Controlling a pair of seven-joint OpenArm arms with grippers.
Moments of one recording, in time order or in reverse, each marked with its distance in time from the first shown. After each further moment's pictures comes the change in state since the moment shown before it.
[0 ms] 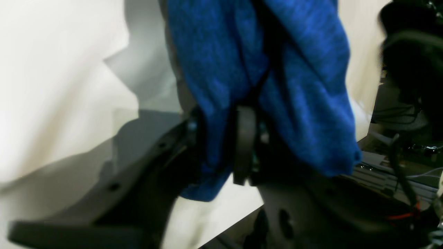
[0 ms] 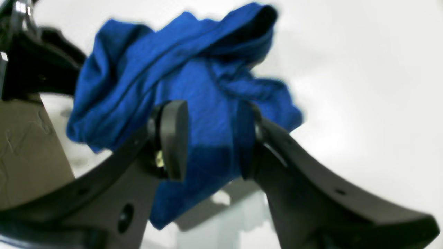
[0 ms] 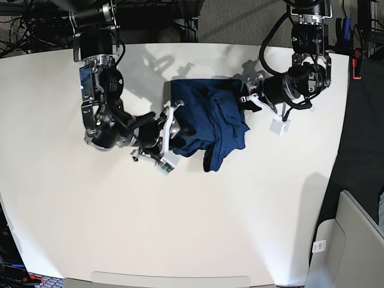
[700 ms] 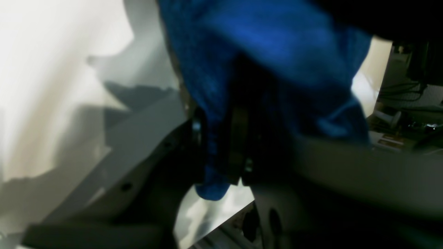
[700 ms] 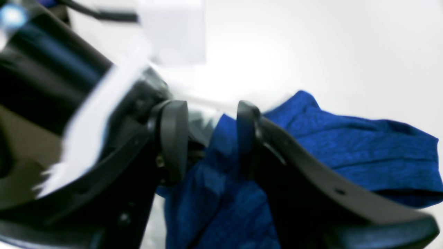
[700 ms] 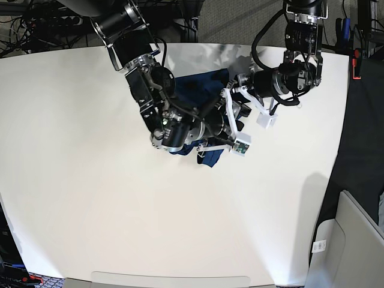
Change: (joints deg) left arm 0.2 0.0 5.1 -2.6 0.0 0.0 0.0; right arm 4.4 -9.1 -18.1 -5.0 -2.7 0.0 0.0
